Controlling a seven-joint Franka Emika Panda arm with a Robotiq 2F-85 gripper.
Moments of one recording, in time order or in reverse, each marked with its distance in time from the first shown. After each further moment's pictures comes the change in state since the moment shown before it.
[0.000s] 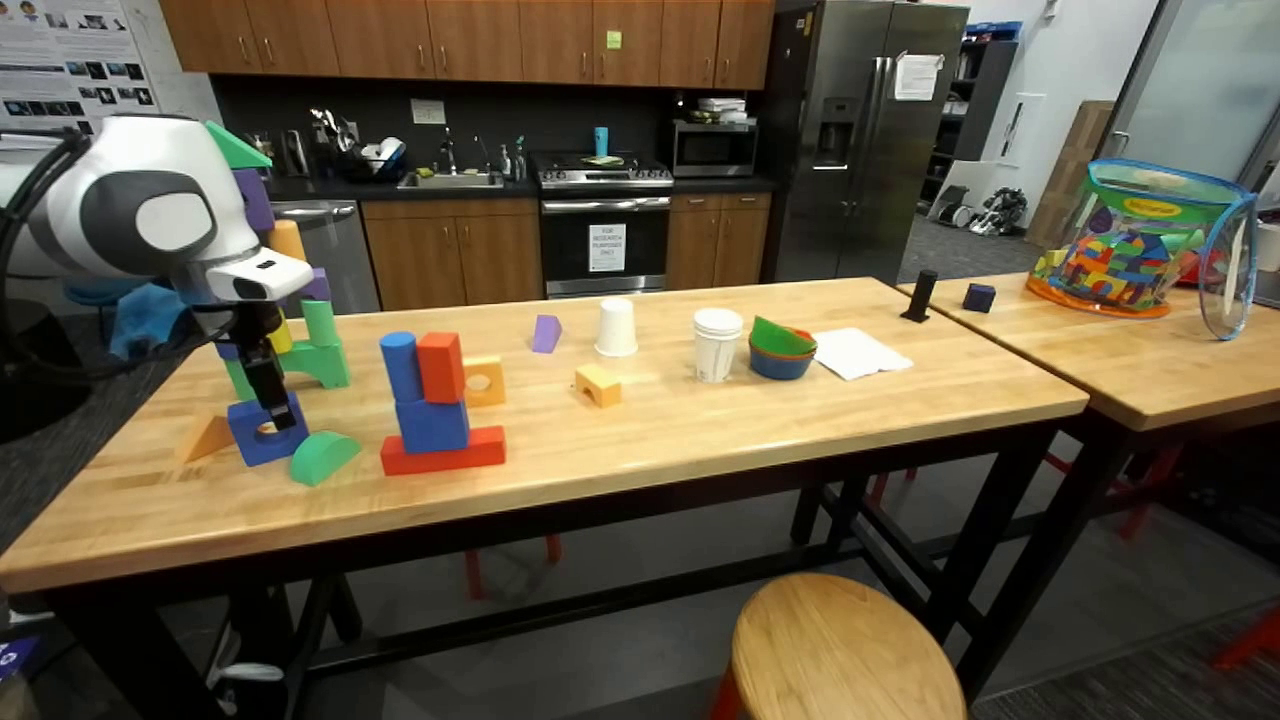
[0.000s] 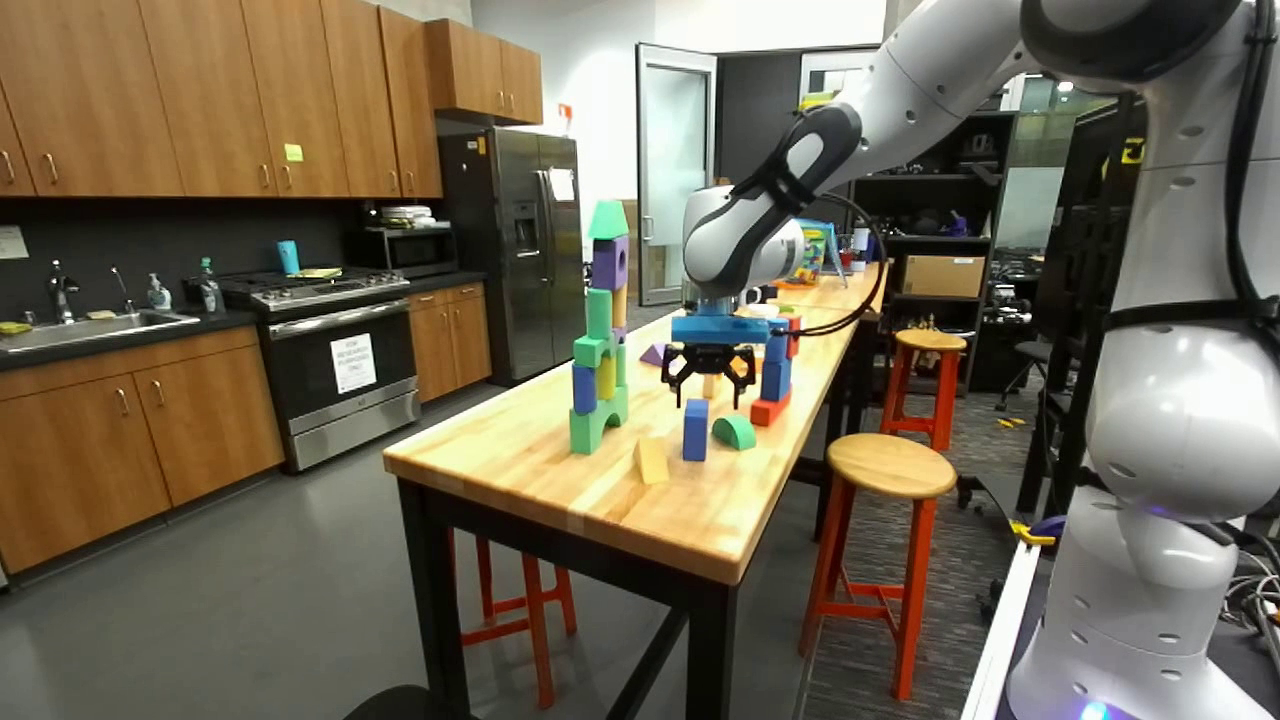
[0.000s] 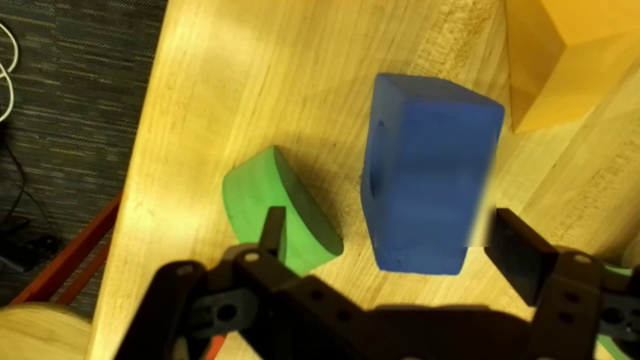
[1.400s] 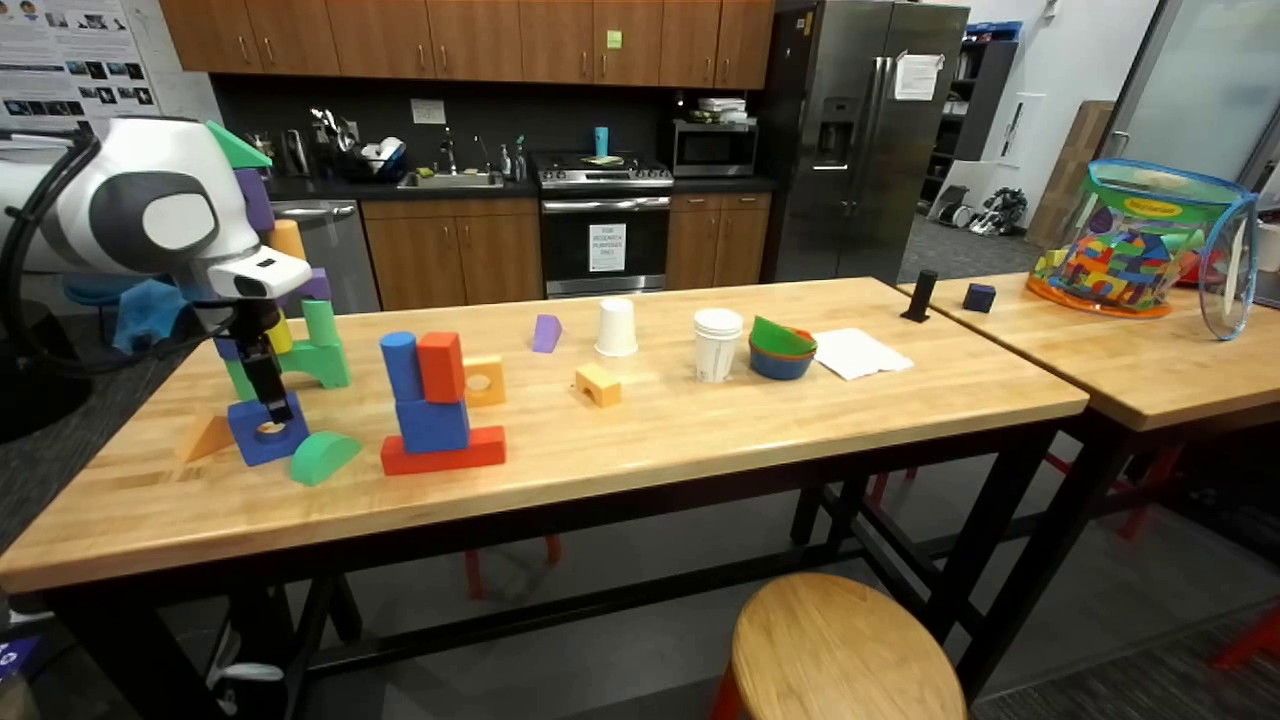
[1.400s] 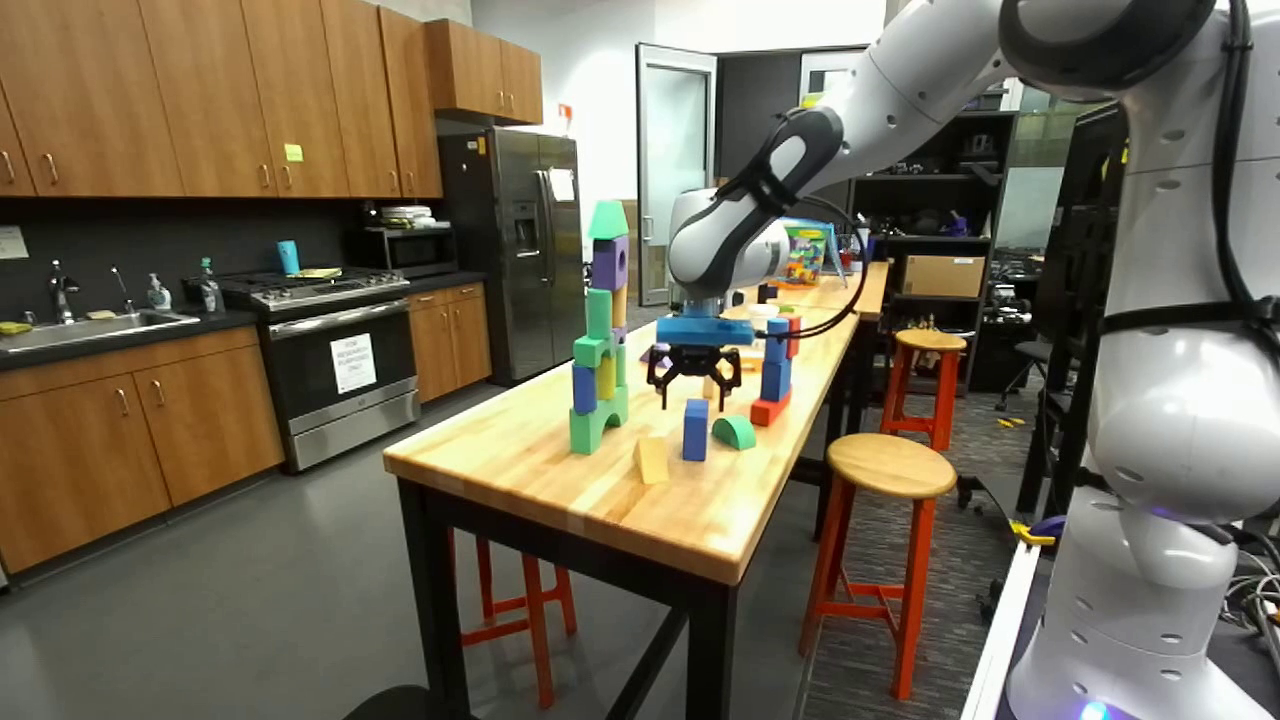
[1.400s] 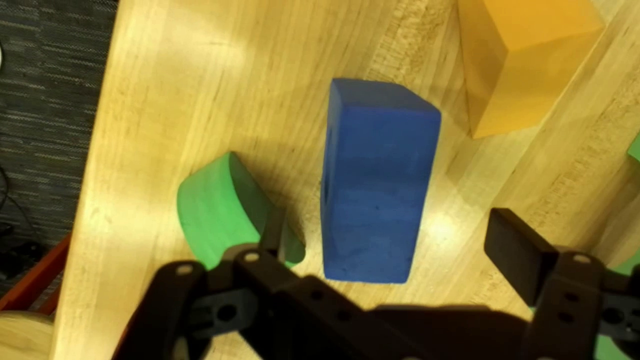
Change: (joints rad) arm 0.030 0.046 -0.004 0.050 0.032 -0.002 0.000
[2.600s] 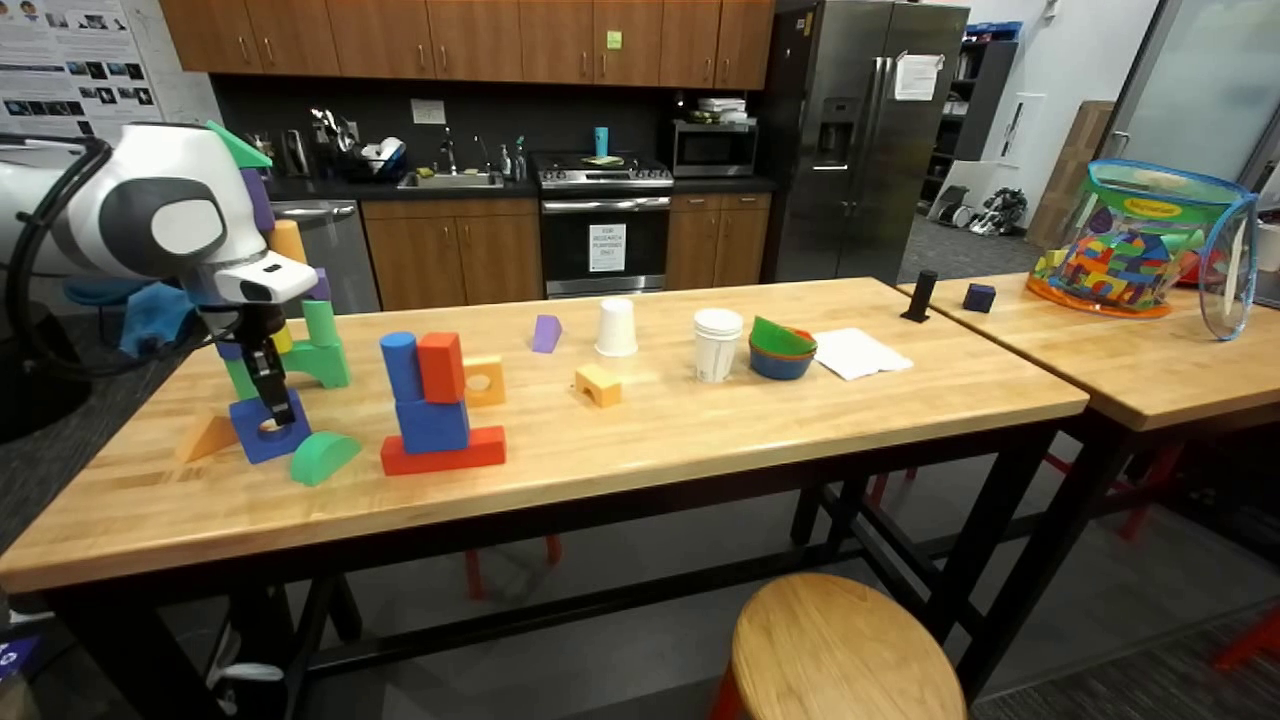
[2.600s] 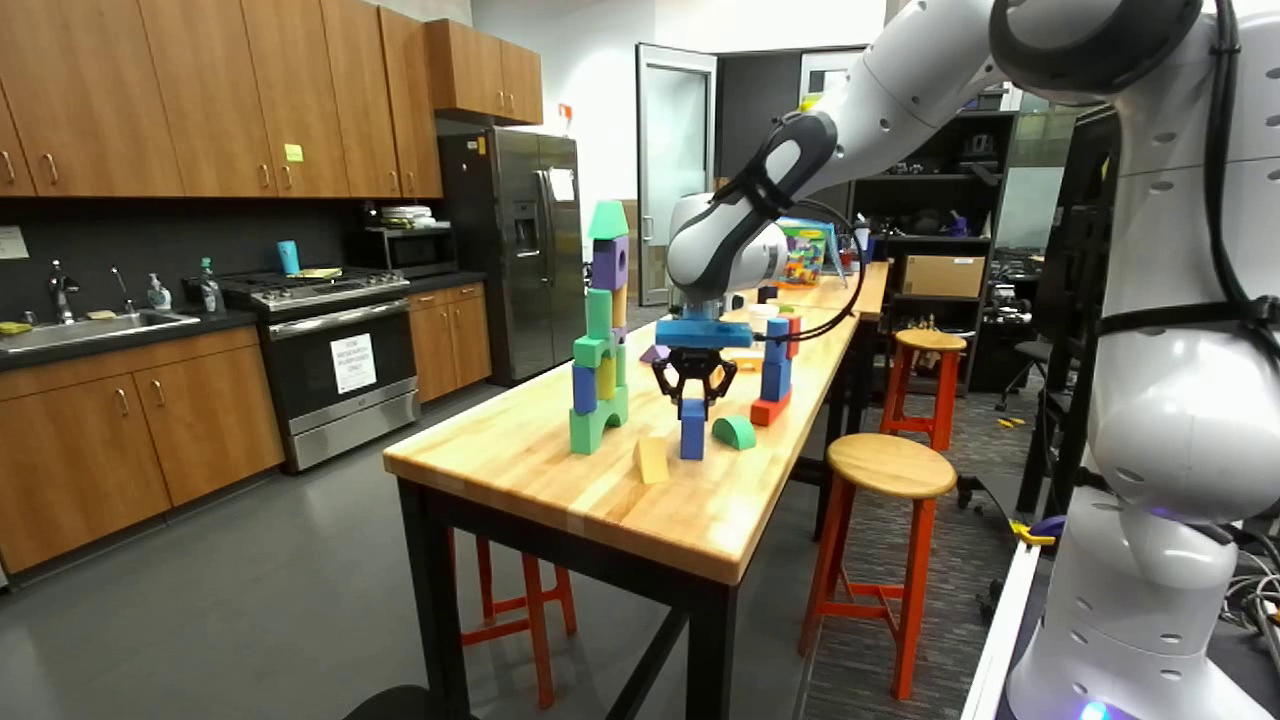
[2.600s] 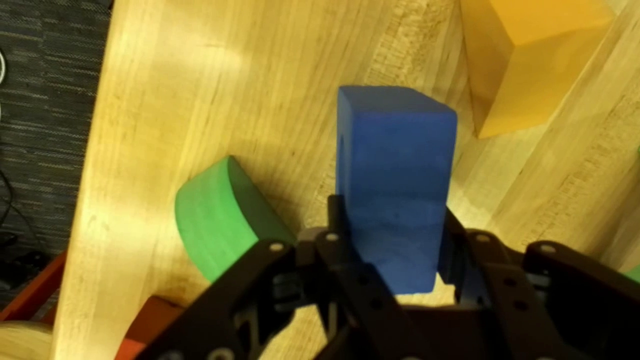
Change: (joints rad) arm 0.000 0.018 -0.006 0.011 0.015 -0.006 0.000
